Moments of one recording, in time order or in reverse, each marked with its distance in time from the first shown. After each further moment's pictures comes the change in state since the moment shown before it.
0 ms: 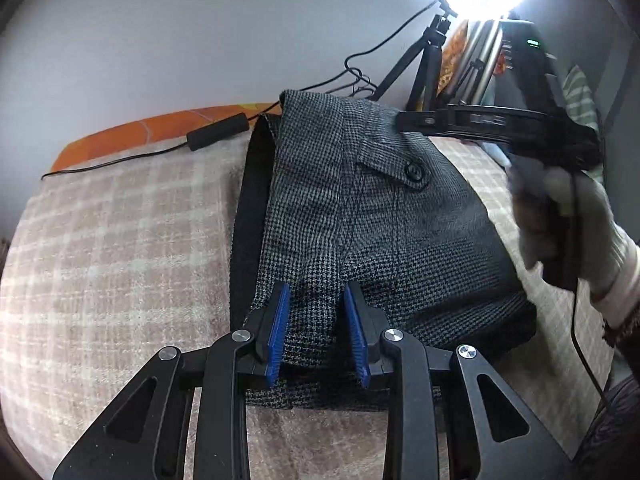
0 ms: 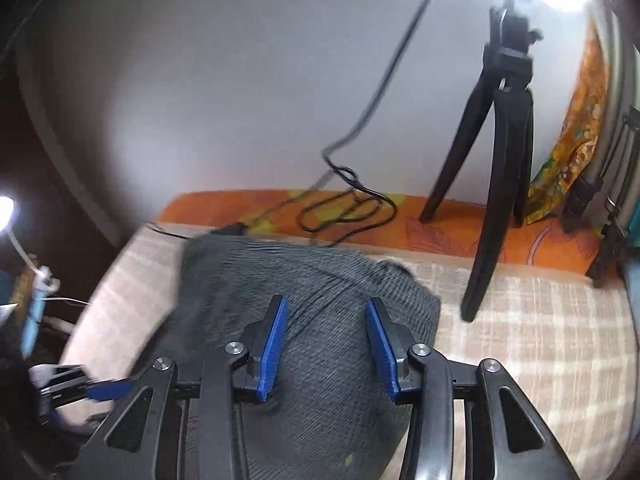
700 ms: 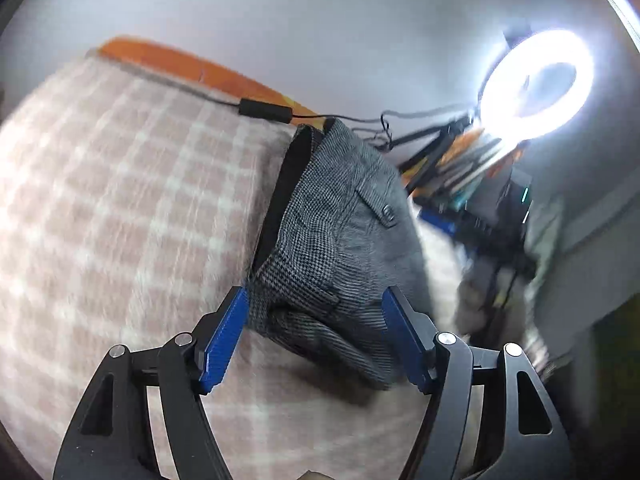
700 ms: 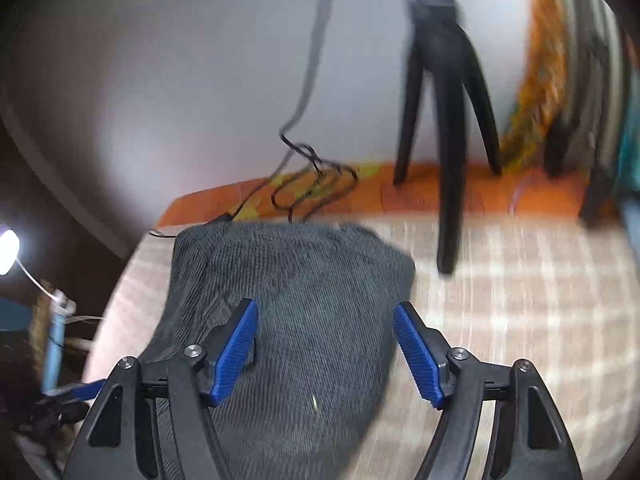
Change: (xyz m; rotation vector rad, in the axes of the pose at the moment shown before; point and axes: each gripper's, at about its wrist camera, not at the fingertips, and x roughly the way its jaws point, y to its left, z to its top) left arm -0.048 0.058 -0.019 -0.507 -0.041 -0.276; right arm -0.009 -0.040 -0.021 0.172 0.063 0.099
